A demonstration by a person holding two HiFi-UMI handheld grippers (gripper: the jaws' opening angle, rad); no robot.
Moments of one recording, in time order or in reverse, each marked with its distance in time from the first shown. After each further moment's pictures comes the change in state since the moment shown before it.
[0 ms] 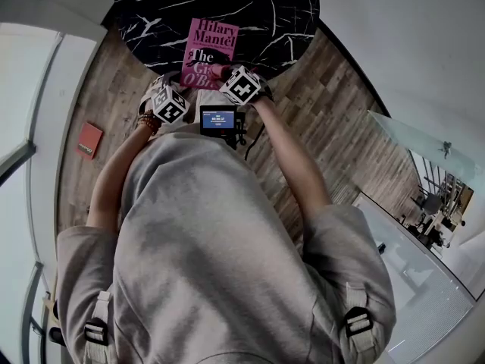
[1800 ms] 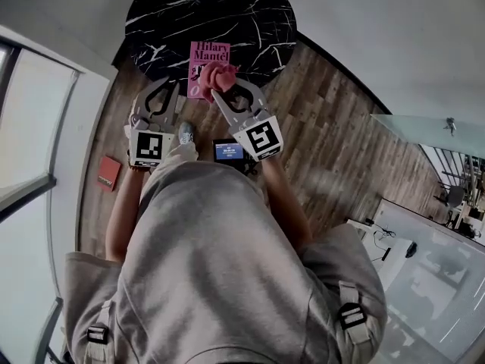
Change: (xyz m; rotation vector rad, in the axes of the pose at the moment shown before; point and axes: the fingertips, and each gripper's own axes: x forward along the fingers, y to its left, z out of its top) left arm -0.335 0.014 0.164 0.071 -0.797 0.400; right arm -0.312 0.129 0.134 -0.029 -1.014 -0.426
